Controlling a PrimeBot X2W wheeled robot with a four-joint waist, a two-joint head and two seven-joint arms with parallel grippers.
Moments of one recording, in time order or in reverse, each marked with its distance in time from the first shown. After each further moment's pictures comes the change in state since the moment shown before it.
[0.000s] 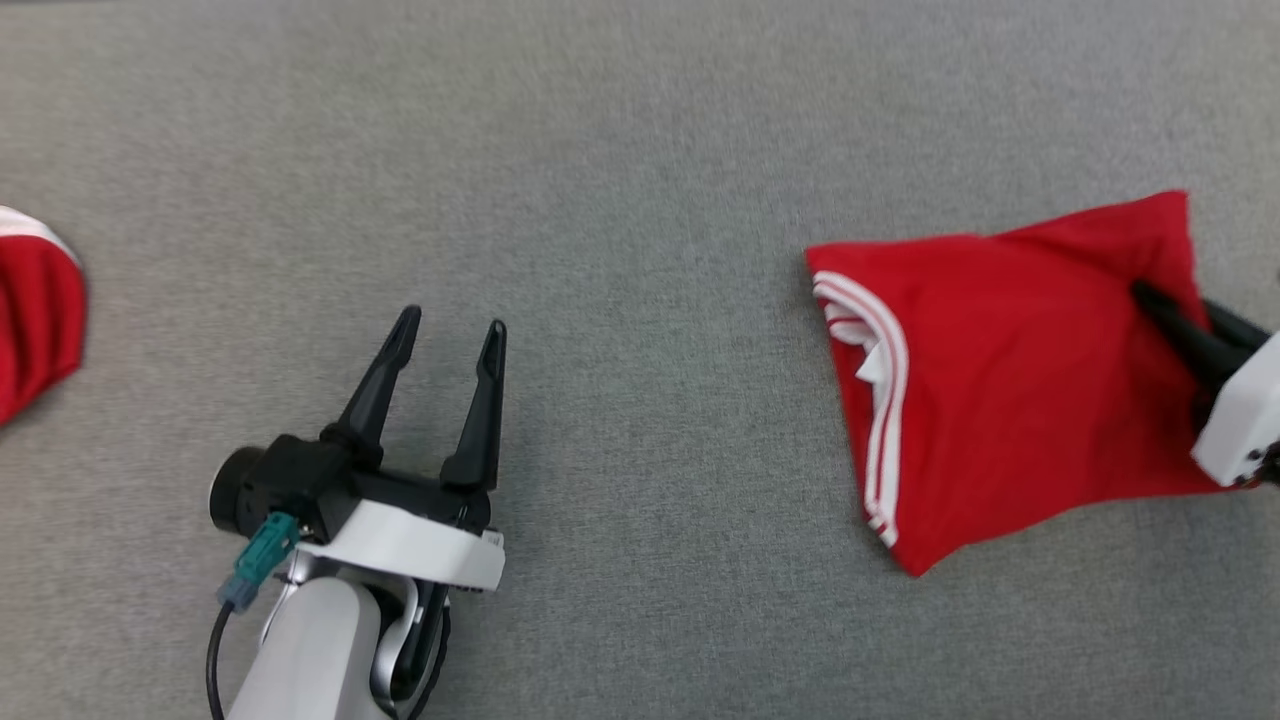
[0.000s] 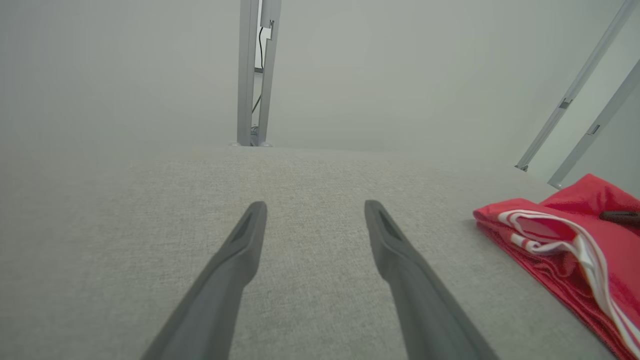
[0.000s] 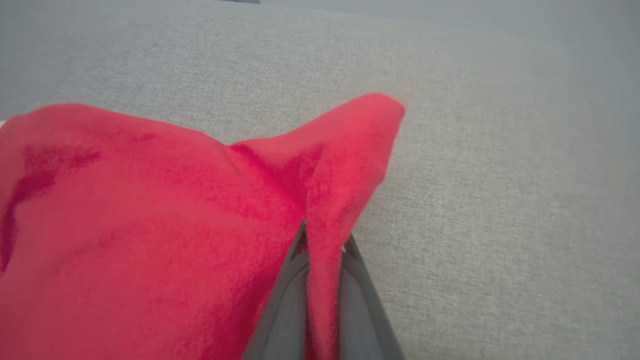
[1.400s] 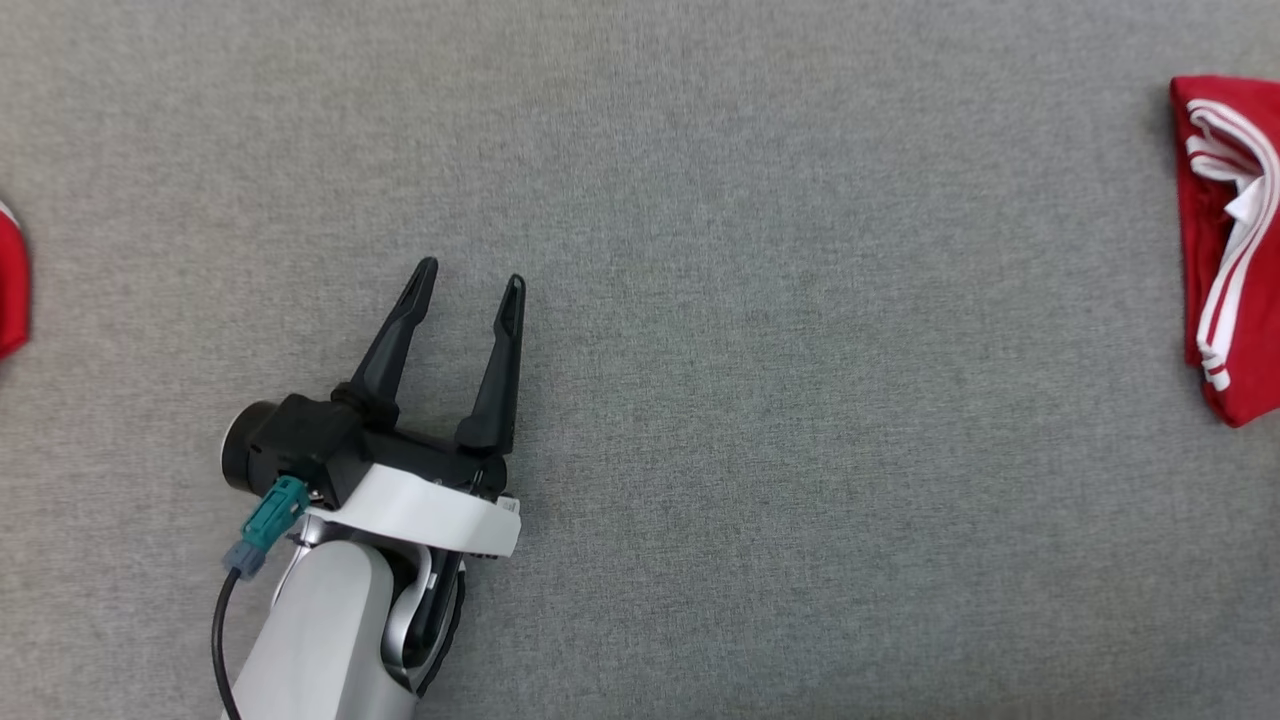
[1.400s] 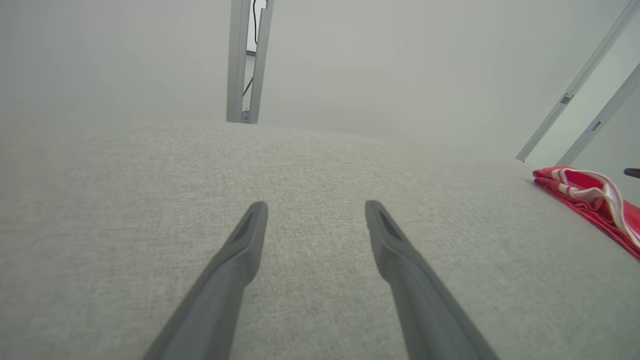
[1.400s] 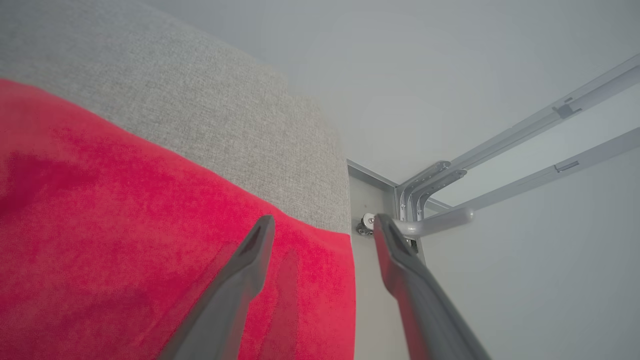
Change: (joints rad) left arm -0.091 0.000 -0.040 0.002 -0.028 0.009 -0.002; right arm -0.329 -0.006 -0.104 0.634 -0.453 0.000 -0.219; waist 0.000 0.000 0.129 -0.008
